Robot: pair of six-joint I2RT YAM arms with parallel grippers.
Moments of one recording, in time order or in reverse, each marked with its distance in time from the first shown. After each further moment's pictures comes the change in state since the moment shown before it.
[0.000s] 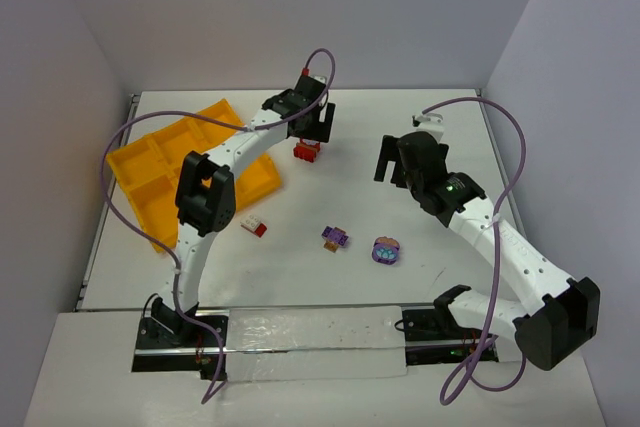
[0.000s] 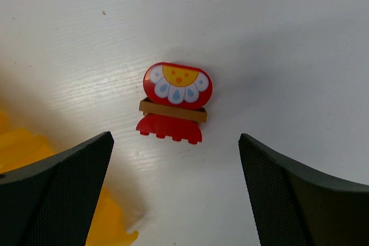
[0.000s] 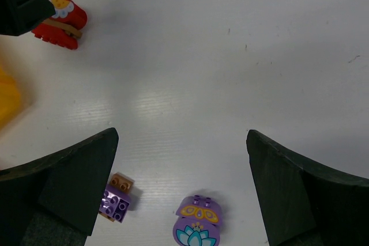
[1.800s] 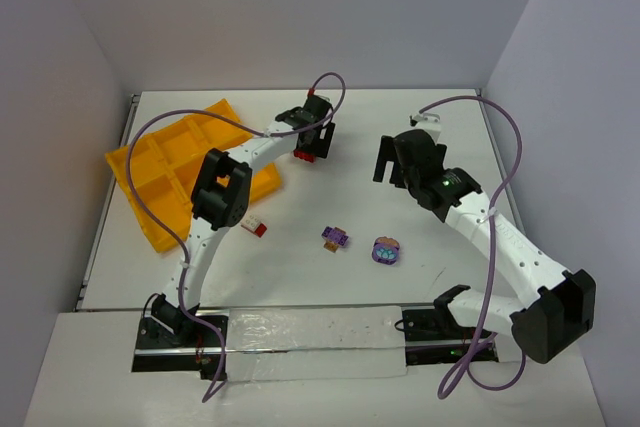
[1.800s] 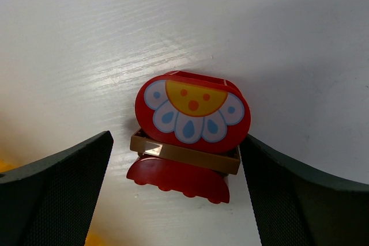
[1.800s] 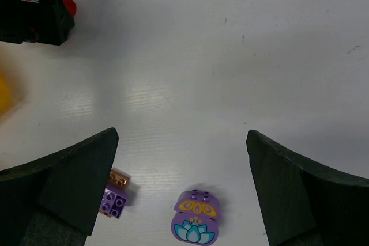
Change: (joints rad) left arm -0.005 0.164 -0.012 0.075 -0.086 0.057; right arm 0.000 0.040 0.027 -0.045 0.004 0.014
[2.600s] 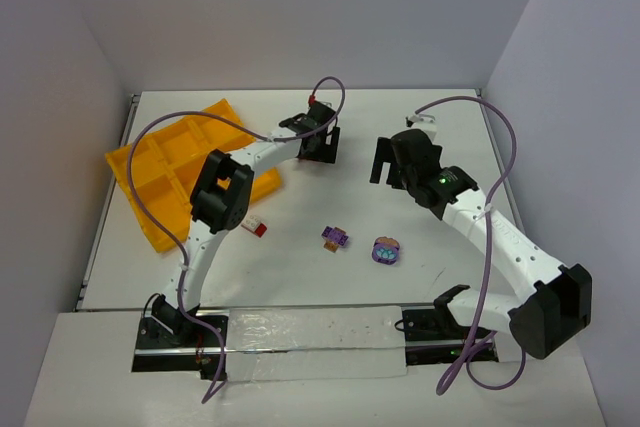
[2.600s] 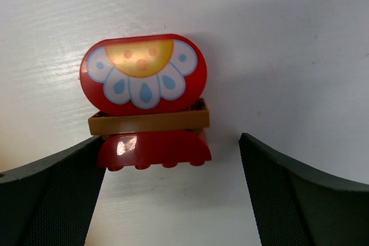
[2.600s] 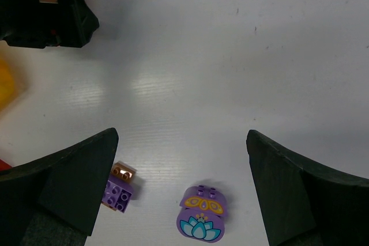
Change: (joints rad) left arm -0.035 -0.044 -0.098 0.053 0.074 -0.154; right arm 0.000 0.025 0.002 0.001 -0.045 0.011
